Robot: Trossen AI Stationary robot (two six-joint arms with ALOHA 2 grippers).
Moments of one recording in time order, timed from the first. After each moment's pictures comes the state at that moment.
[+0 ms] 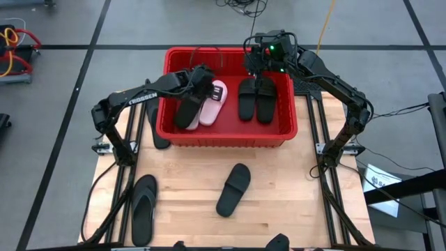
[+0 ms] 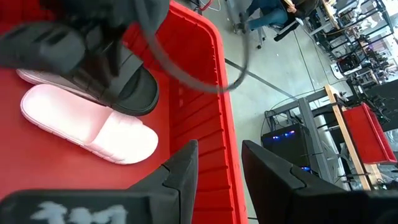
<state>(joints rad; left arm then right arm) 0.47 1.72 1.59 -0.75 -0.30 -0.60 -0.55 1.68 1.96 -0.78 0.08 -0.80</state>
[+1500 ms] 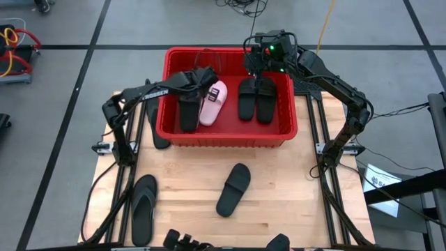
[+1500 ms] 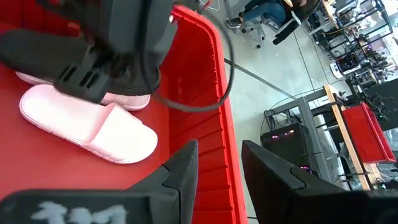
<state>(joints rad) 0.55 1.84 1.59 -0.82 -0.49 -0.47 -0.55 1.68 1.96 -0.78 0.08 -0.80</state>
